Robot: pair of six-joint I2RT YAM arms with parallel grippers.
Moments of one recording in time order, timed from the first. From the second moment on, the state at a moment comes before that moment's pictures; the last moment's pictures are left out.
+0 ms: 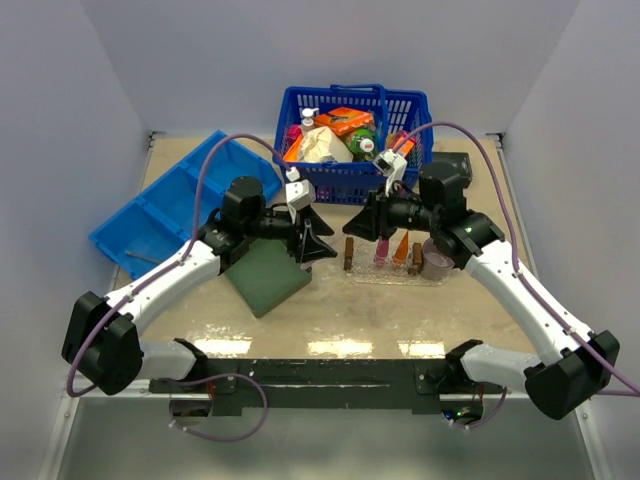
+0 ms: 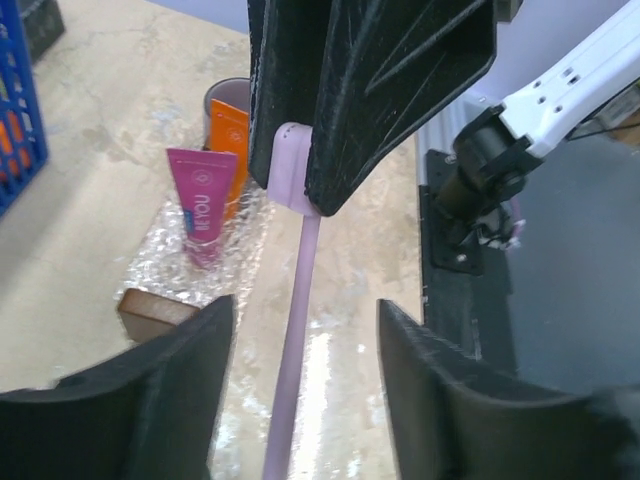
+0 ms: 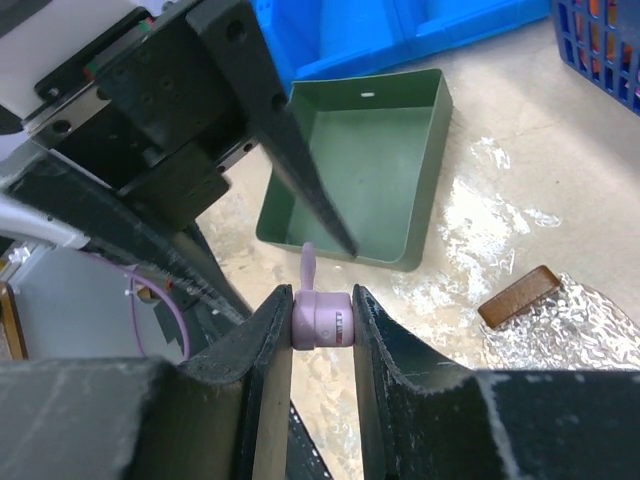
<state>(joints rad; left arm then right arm) -0.57 1.31 0.94 0.11 0.92 -0.06 0.50 1.17 1.15 -0.41 -0.59 0.27</state>
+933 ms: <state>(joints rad) -0.41 1.12 0.89 0.21 0.63 -0.14 0.32 1.14 1.22 -0.65 -0.30 0.23</state>
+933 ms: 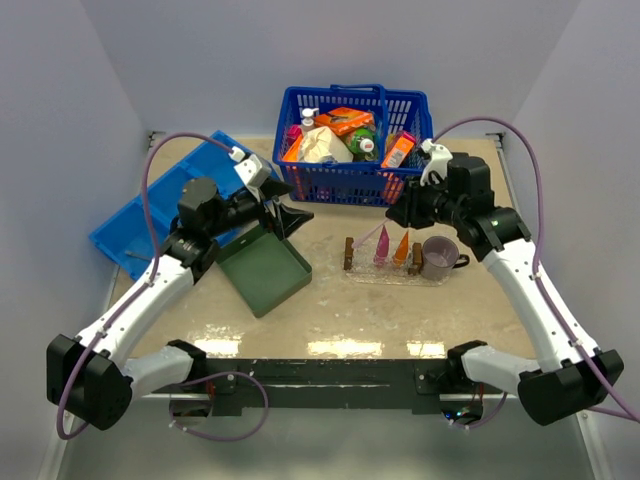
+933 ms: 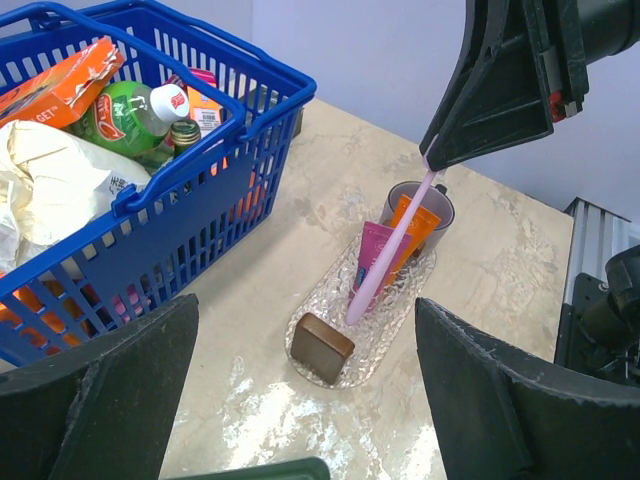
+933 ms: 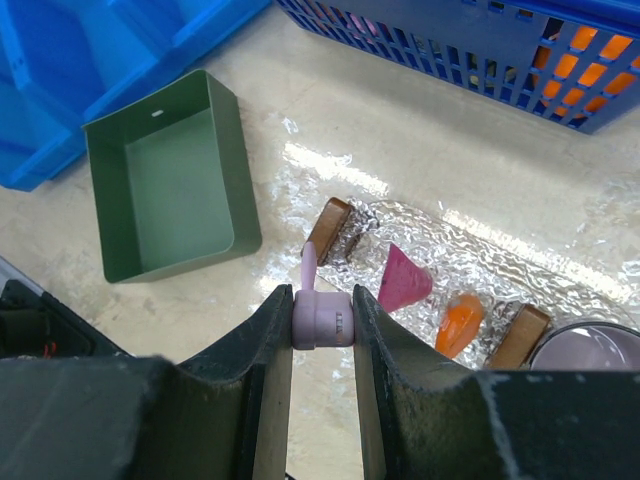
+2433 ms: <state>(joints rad) -0.41 1.14 0.89 0.22 0.62 -0.15 0.32 1.17 1.16 -0.62 -0.20 0.20</state>
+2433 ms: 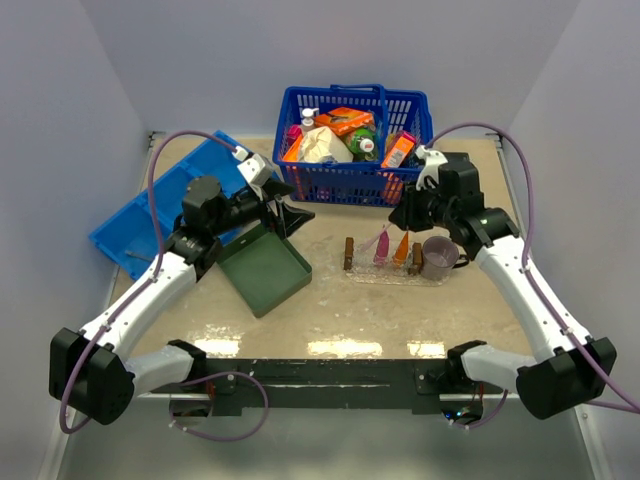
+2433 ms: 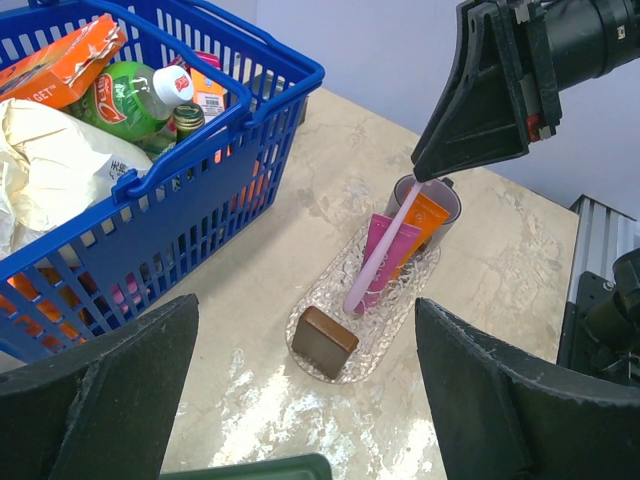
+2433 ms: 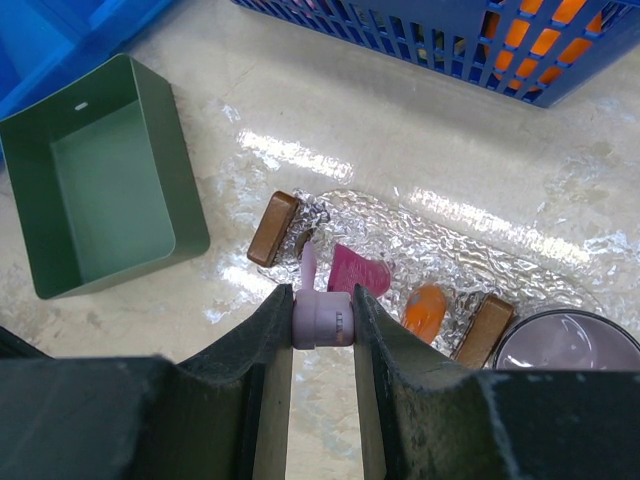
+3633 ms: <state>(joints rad) -0.41 1.14 0.89 0.22 0.61 -0.15 0.38 1.22 1.07 -0.51 -0.15 0.25</state>
